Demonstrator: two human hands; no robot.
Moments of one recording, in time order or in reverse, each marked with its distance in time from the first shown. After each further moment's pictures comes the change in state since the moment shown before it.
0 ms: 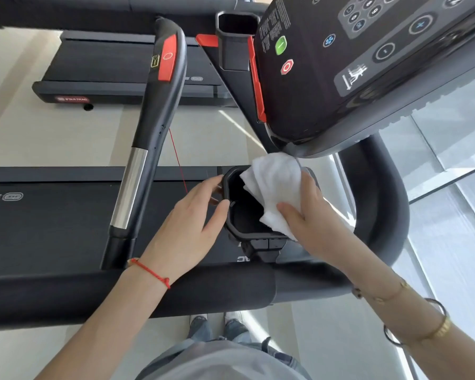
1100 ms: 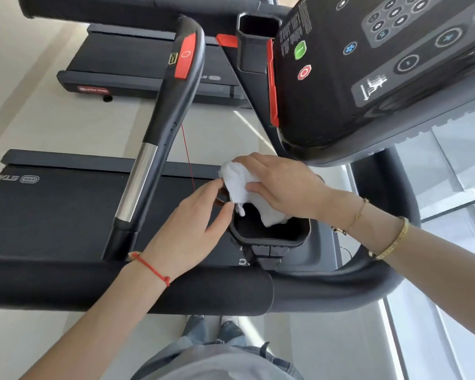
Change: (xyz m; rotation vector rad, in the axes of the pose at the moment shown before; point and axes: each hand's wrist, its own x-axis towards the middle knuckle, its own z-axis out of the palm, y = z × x) left_hand 0.001 0.004 0.000 0.028 0.006 -0.033; right_hand 0.077 -0.039 -0.008 -0.580 -0.206 -0.676
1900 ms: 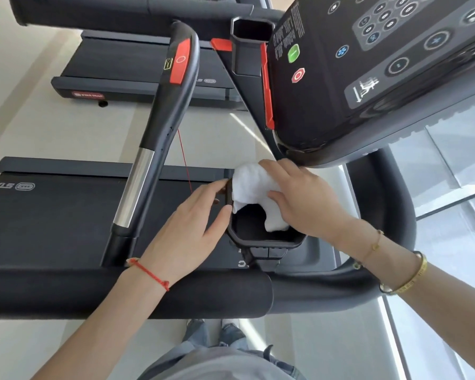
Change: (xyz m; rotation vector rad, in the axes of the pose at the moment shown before) left_hand -0.002 0.002 -0.003 0.047 -0.020 0.007; right_hand -0.034 0.000 0.014 -0.033 0.156 0.262
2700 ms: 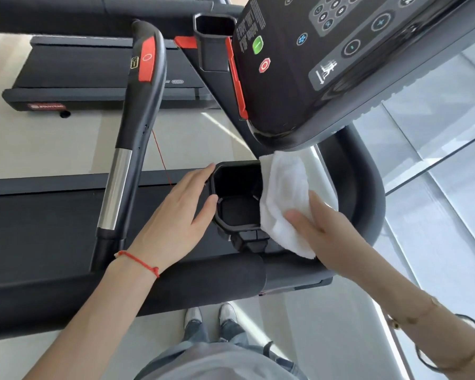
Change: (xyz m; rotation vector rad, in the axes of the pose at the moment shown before) left_hand 0.009 -0.008 -0.005 0.062 -0.045 0.138; right_hand -0.097 -0.024 -0.020 0.732 -0.005 0.540
